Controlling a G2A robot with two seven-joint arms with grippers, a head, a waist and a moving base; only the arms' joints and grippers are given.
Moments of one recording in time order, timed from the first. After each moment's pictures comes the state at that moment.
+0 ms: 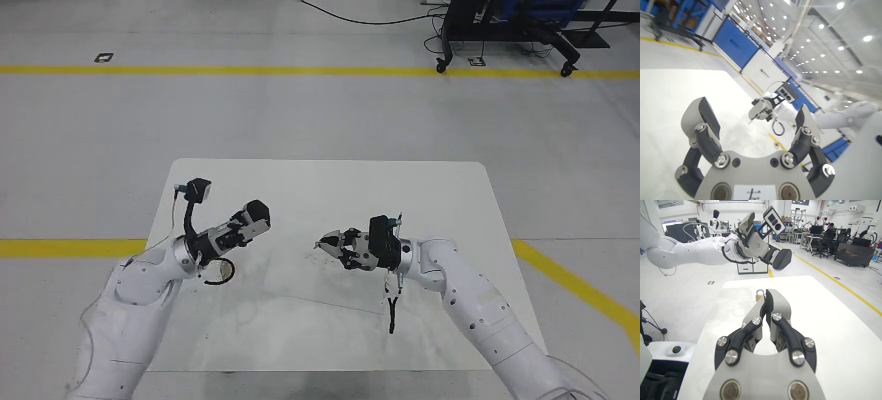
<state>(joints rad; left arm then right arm) 1.26 -1.11 -1.37 -1.48 -0.31 -0.69 -0.97 -1.15 -1.19 1.03 -1.35 -1.28 -1.00 -0.34</state>
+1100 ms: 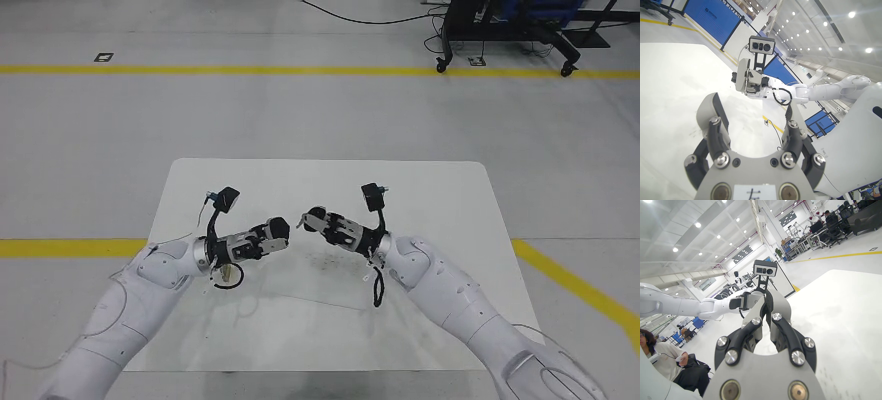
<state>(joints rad) 1.01 -0.96 -0.89 -1.21 -0.35 -1.01 -0.81 -0.95 -1.28 0.75 -1.03 -0.24 -1.01 0.08</state>
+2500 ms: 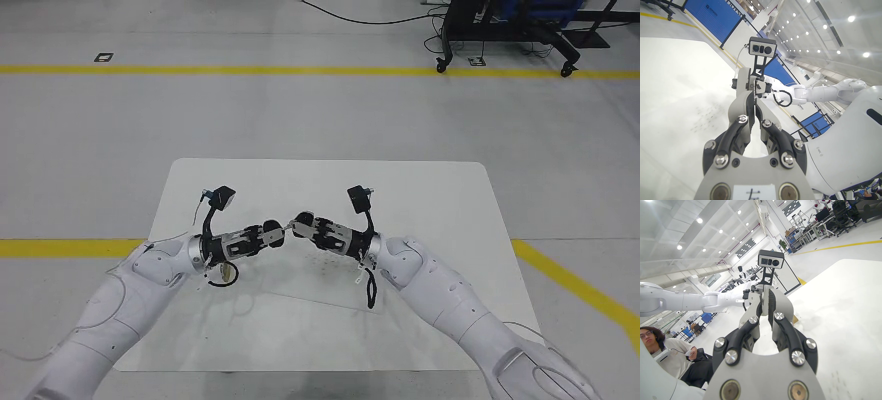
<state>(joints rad) 0.96 -0.91 -0.81 -1.19 -0.46 -1.01 -0.81 -0.94 -1.32 0.74 -1.01 -0.18 -1.01 0.18</state>
